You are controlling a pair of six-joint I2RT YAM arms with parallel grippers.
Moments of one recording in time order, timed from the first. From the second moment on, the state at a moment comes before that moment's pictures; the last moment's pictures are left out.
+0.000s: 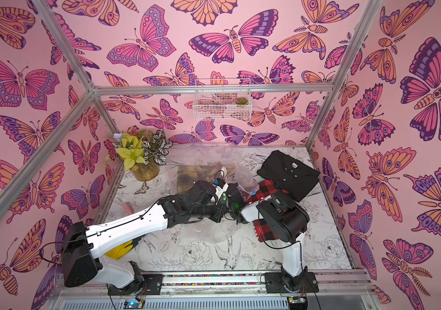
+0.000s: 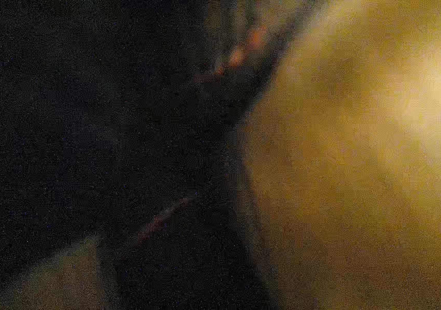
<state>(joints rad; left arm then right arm) -0.98 1.47 1.19 -0.46 0.12 -0.50 0.68 1.94 0.83 0.70 -0.26 1.16</state>
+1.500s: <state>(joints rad) -0.93 1.38 1.07 -0.42 0.10 -0.51 0.66 2.06 1.02 0.48 -0.08 1.32</state>
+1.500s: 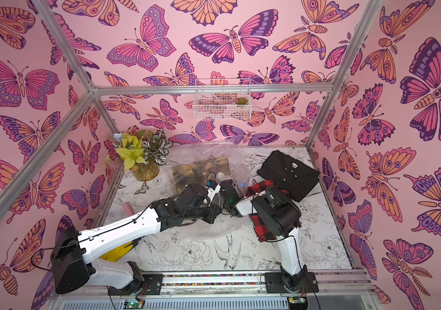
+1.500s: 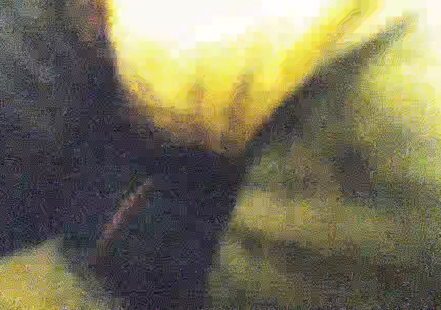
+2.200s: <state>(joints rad) -0.84 1.40 1.04 -0.39 0.12 -0.50 0.83 1.70 0.69 0.42 -0.04 1.30</state>
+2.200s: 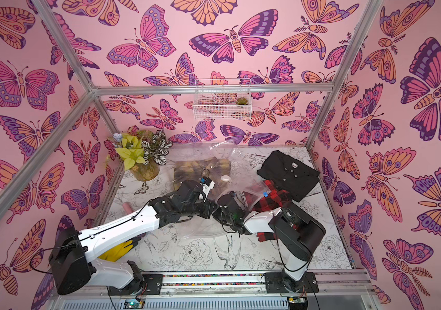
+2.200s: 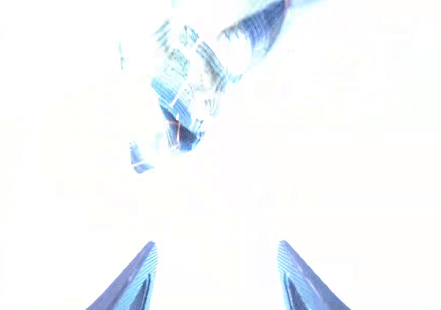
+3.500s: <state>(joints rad) -0.72 1.27 0.81 -0.58 0.10 -0.50 0.30 1.03 0.89 -0.62 -0.05 0.75</state>
